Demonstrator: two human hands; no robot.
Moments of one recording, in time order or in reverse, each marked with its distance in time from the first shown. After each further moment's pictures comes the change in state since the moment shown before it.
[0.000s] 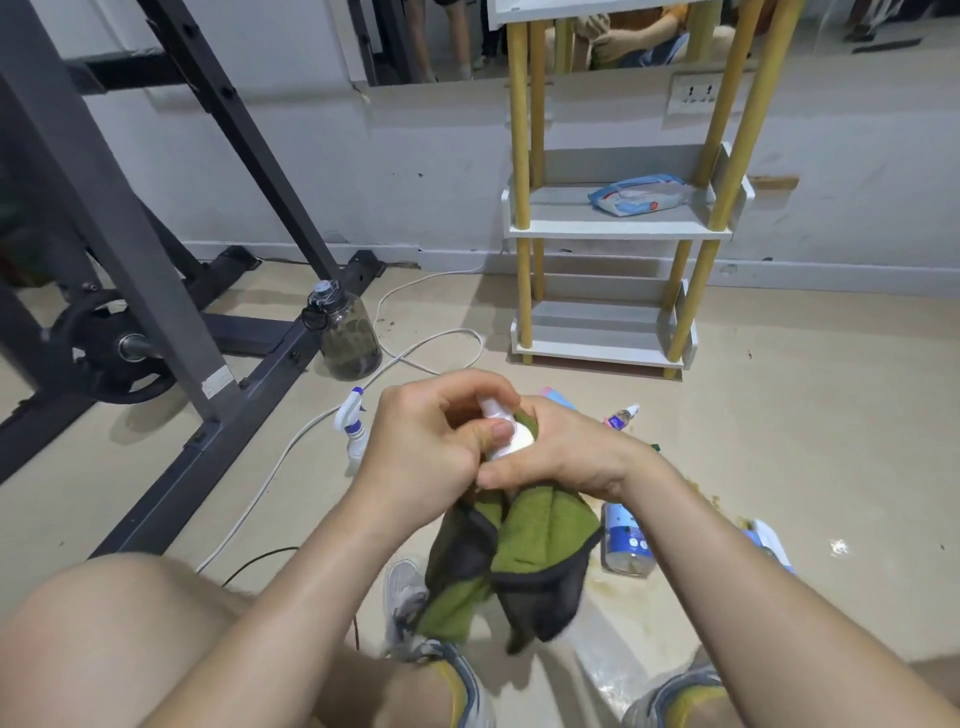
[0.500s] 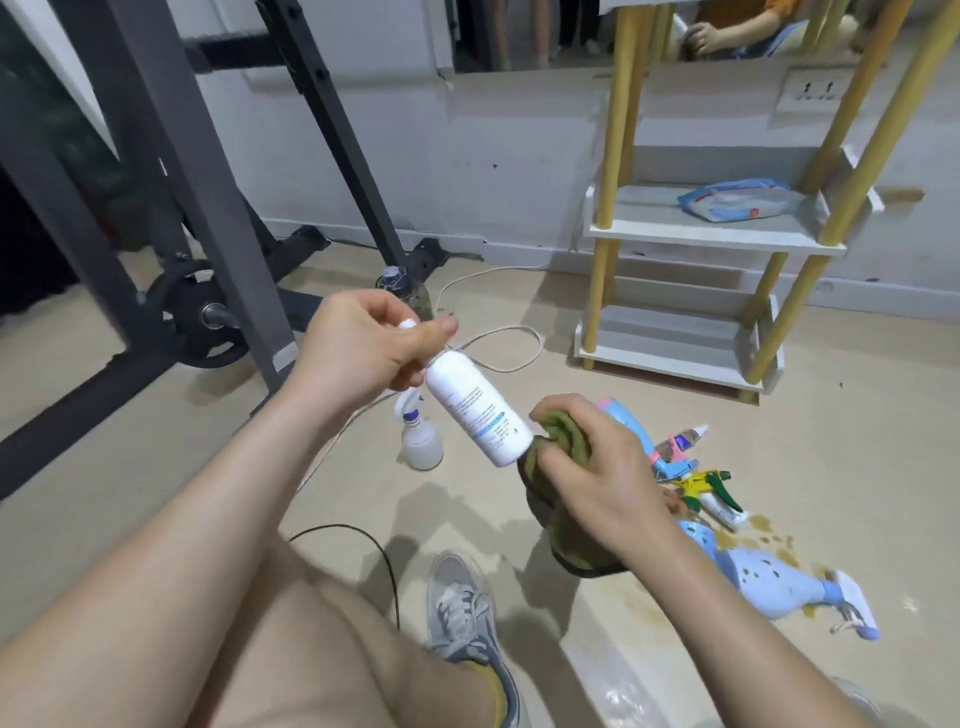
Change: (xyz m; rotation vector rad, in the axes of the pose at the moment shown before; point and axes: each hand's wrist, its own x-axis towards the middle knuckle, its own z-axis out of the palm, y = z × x) left_hand 0.049 -0.020 -0.104 0.051 0.269 -0.329; right_hand 0.028 0.022 0.044 -0.476 0.598 -0.241
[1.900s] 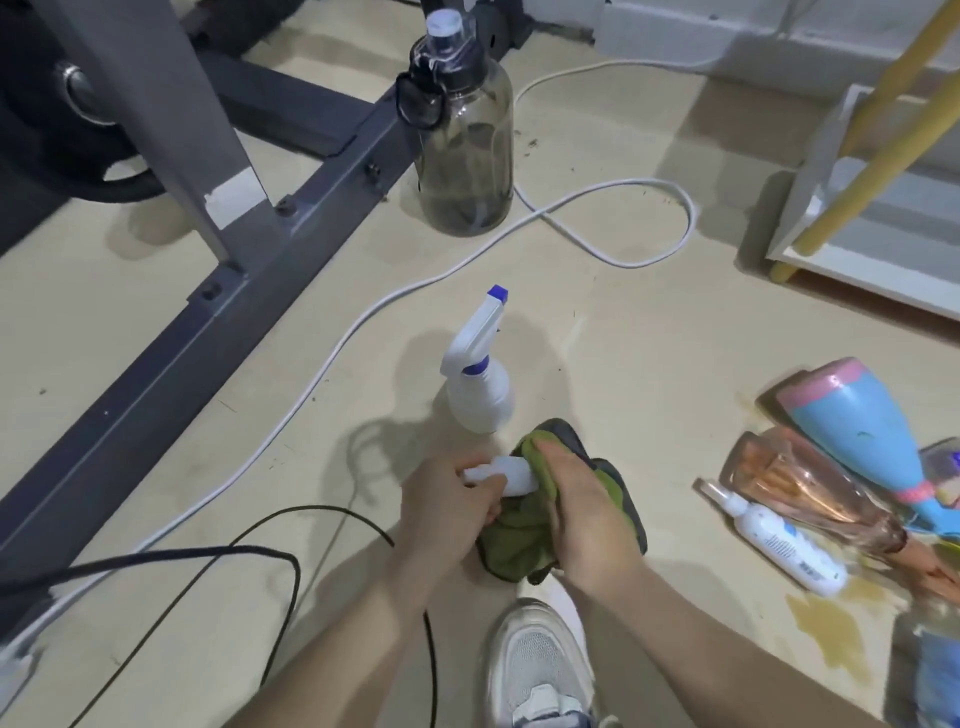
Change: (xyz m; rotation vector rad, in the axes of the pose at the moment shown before) left_hand 0.116 -0.386 0.090 0.131 -0.117 -0.607; right_hand 0.089 0.273 0.291 -0.235 -0.539 0.291
